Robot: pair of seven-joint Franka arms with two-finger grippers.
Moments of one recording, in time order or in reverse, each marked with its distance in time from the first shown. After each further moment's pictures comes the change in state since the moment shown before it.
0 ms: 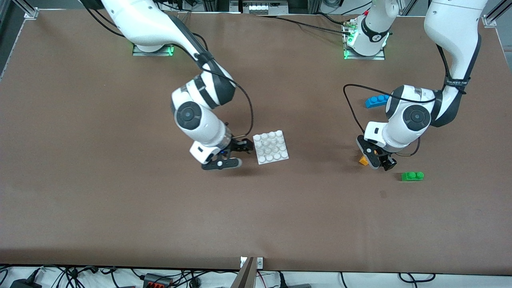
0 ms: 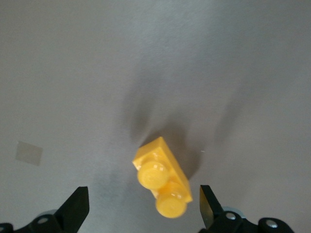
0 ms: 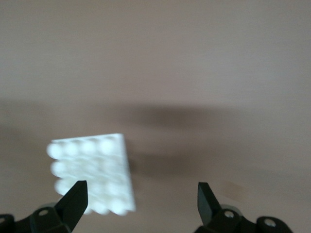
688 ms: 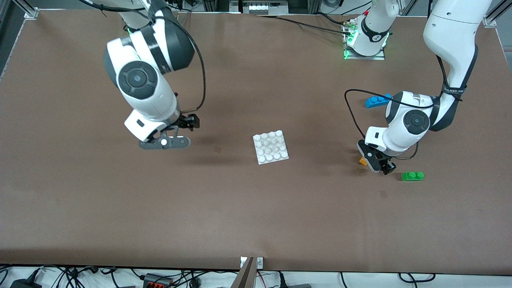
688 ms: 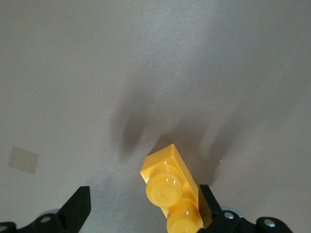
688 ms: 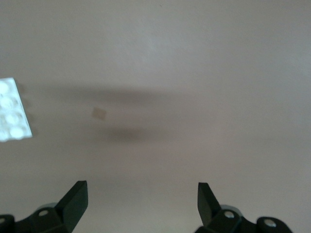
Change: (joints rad) left arm 0.014 0.049 0.002 0.004 0.001 0.064 0.001; right arm -0.021 -0.285 -0.086 -0.001 -0.209 -0.529 -0.035
